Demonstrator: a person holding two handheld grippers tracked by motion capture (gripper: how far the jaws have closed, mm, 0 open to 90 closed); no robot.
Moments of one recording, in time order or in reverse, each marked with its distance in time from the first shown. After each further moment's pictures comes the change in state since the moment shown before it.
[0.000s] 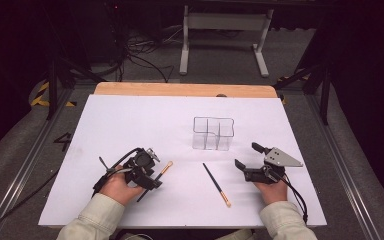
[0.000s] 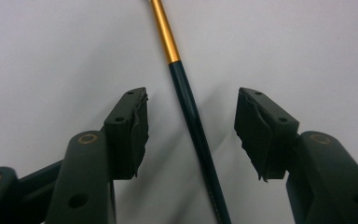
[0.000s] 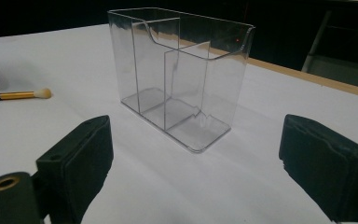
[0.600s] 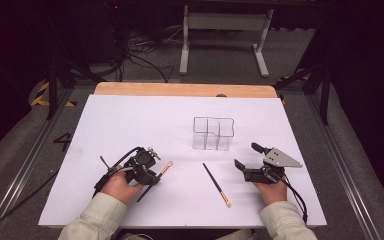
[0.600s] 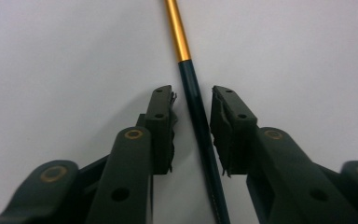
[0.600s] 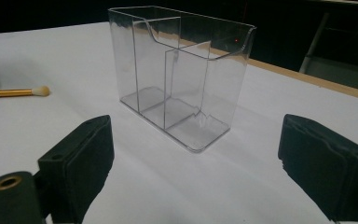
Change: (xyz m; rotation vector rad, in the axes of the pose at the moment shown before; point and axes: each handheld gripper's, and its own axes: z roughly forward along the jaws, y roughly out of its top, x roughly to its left) left arm 0.003 0.003 0.003 0.027 0.023 -0.062; right arm 0.002 0.000 0.000 0.003 -0.009 -0.018
